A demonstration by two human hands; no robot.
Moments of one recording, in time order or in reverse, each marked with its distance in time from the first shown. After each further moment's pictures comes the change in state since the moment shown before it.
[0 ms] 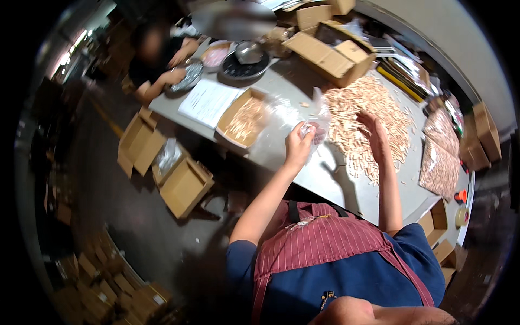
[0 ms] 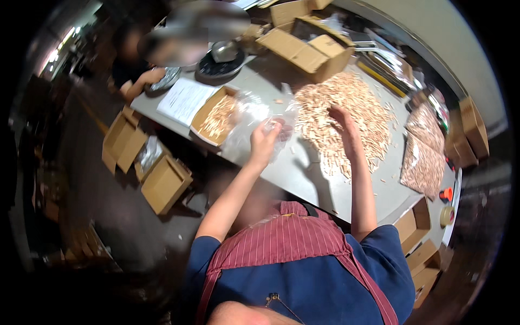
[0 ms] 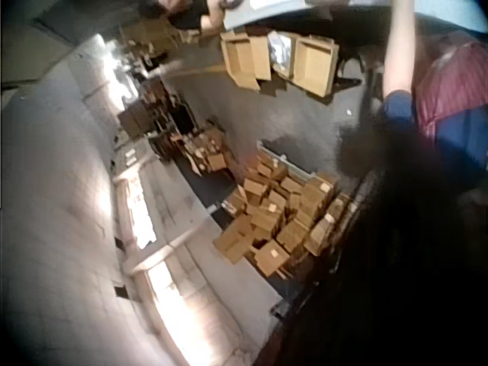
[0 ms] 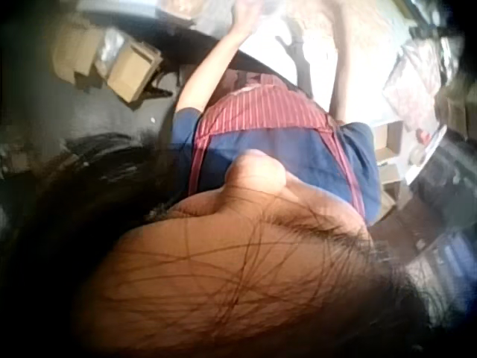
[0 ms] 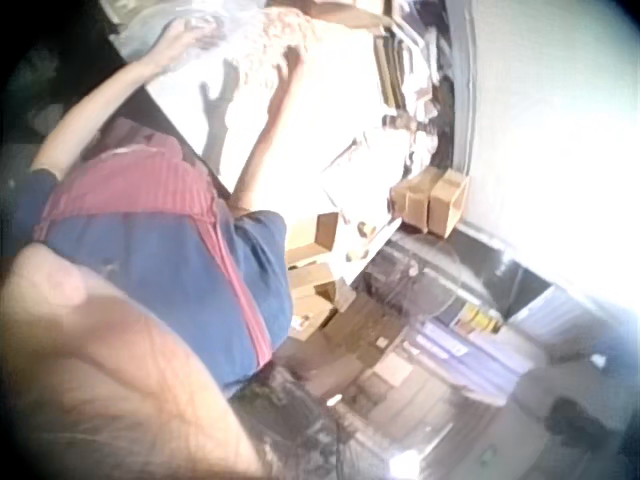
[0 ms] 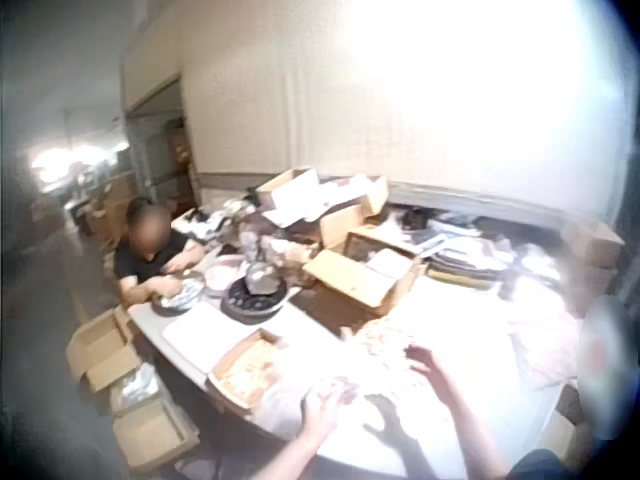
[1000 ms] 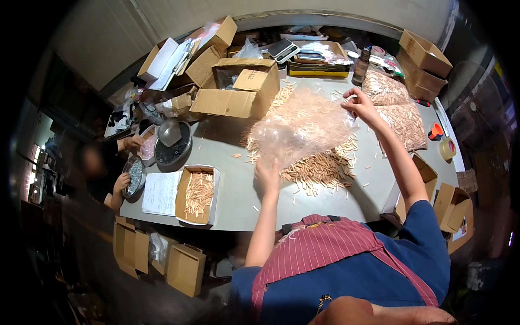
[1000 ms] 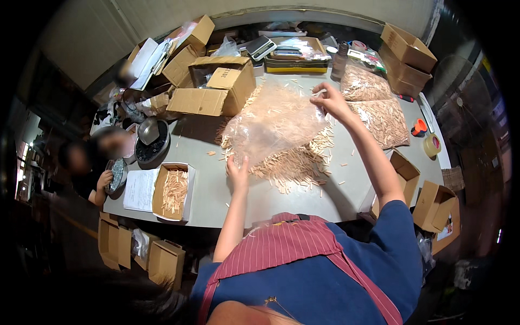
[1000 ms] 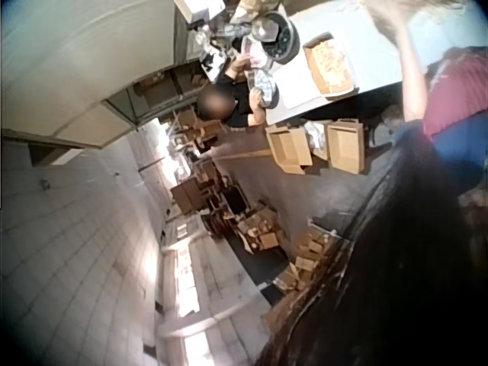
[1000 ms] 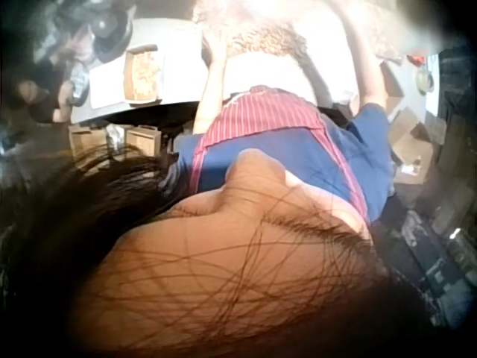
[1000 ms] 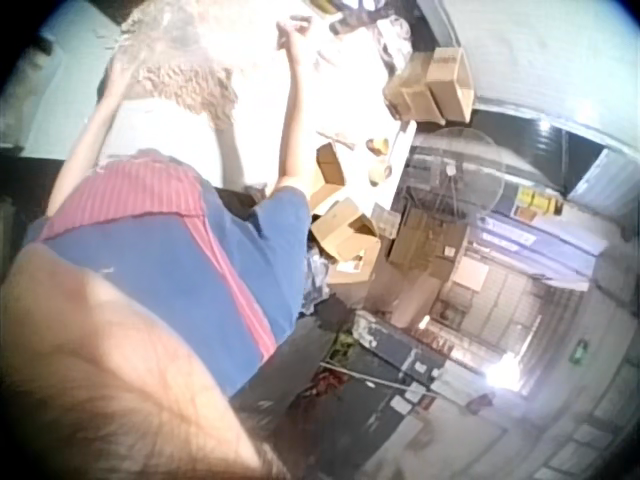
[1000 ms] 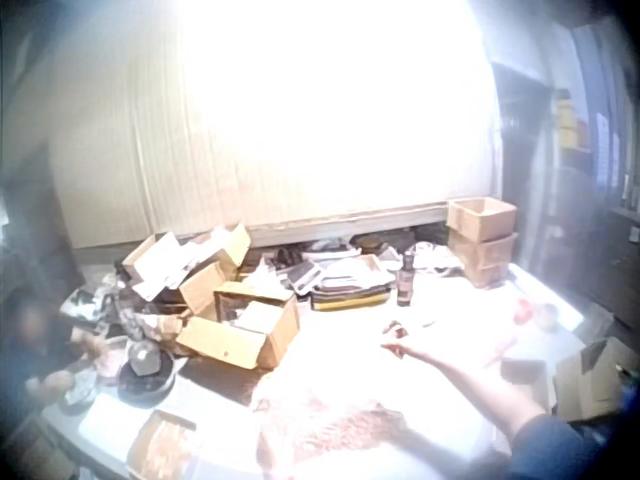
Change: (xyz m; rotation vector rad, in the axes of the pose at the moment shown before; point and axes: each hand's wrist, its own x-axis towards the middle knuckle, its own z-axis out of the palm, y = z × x) left_hand 0.050 -0.107 0.082 0.680 -0.007 -0.138; right_hand -0.001 -0.124 -0.175 -0.610 0.415 0.030
